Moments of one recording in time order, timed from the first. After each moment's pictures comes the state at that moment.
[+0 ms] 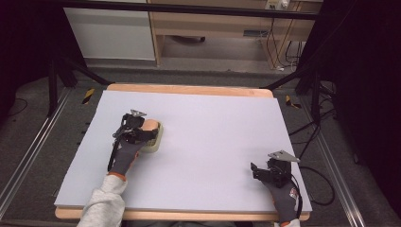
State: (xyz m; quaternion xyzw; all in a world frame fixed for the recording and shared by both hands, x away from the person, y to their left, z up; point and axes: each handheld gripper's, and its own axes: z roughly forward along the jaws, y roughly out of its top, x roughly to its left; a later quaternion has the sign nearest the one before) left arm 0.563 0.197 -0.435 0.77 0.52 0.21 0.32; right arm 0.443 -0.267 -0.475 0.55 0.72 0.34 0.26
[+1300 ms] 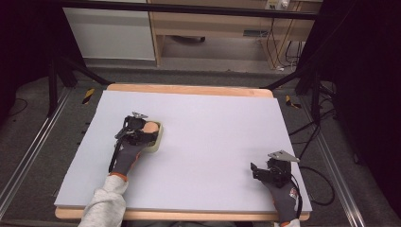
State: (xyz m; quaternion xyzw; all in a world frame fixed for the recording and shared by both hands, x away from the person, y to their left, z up) left arm 0.568 0.197 -0.449 0.77 0.53 0.20 0.31; right arm 0.443 -0.267 -0.476 0.55 0.72 0.34 0.26
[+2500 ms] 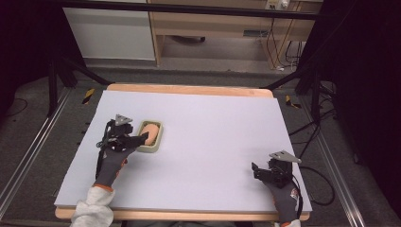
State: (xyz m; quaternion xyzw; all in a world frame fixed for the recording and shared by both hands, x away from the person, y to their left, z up) left arm 0.517 0.231 -0.419 0.74 0.50 0.23 0.38; right arm 0.442 -0.270 -0.474 0.55 0.72 0.34 0.27
